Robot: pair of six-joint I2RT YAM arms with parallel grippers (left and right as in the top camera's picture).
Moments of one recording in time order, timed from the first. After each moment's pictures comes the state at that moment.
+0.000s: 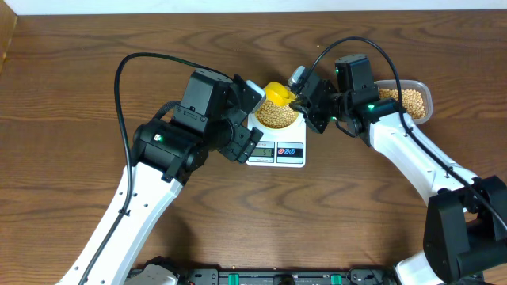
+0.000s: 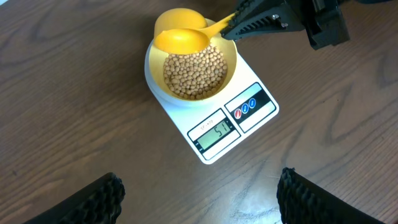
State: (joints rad) left arm -0.46 1.32 1.34 -0.97 0.13 0.20; right arm 0.33 1.71 1.15 -0.28 -0.54 -0.48
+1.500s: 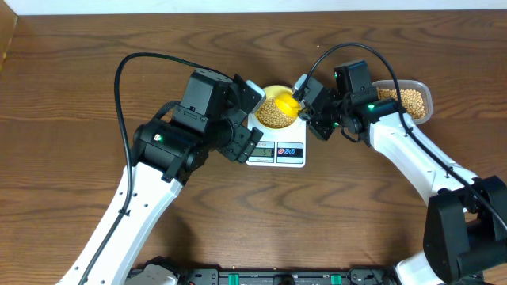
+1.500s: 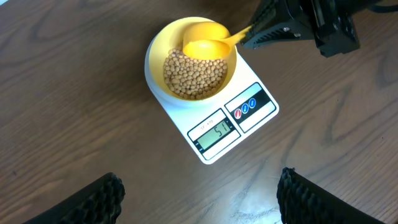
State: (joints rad) left arm -0.46 1.32 1.34 -0.97 0.13 0.20; right arm 0.33 1.71 1.15 -0.42 -0.44 -0.50
